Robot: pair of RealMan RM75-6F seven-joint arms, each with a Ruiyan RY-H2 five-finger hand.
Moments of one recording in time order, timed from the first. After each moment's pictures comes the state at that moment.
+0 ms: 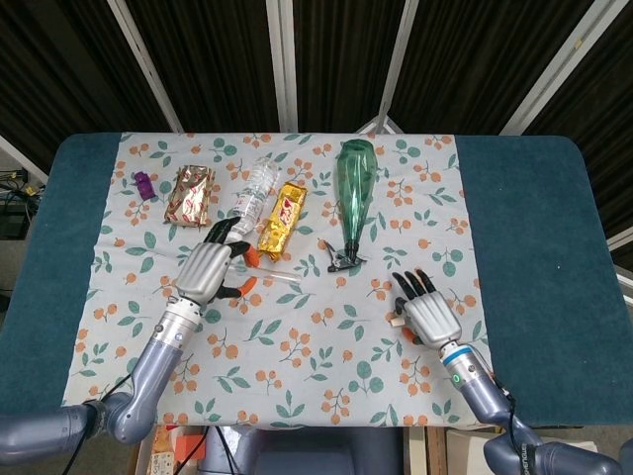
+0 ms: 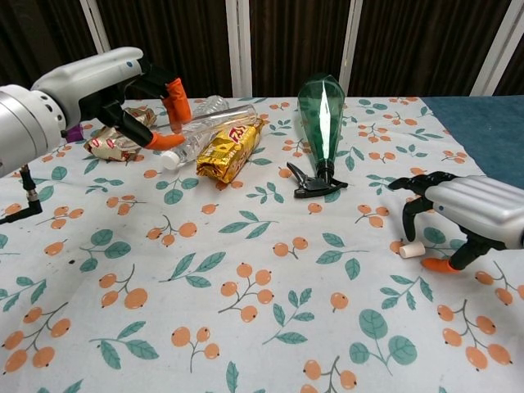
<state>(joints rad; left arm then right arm) -0.68 -1.56 -0.27 -1.67 1.13 1.14 0.24 0.49 -1.58 0.07 -1.34 -1.40 1.04 -0.30</state>
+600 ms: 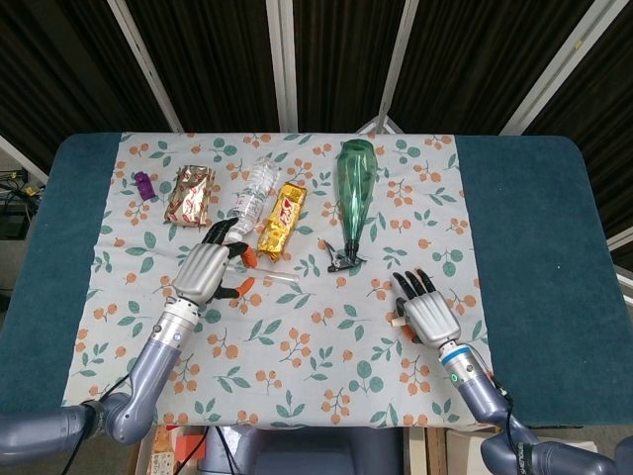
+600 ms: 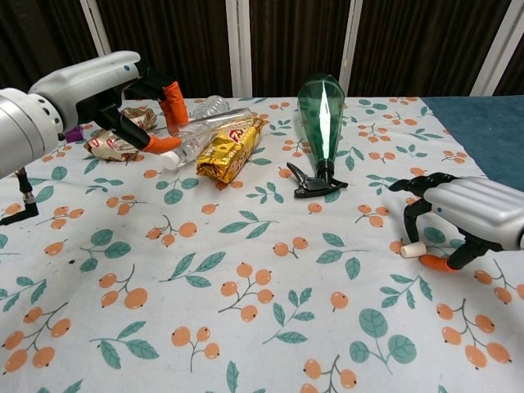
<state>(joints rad) -0.68 -1.56 -0.26 -1.67 1.13 1.14 0.23 0.49 -1.59 0.07 -1.32 -1.38 1.05 -0.33</state>
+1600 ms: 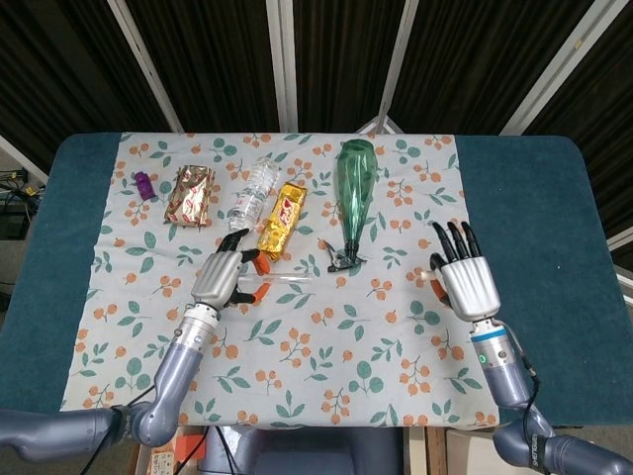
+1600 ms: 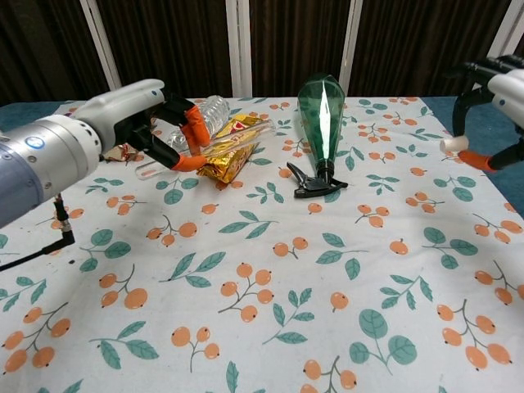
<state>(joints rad) -0.71 -1.70 -0.31 -1.66 0.93 1.16 0.32 0.47 -1.54 0.18 -1.28 -1.47 1.34 -0.32</state>
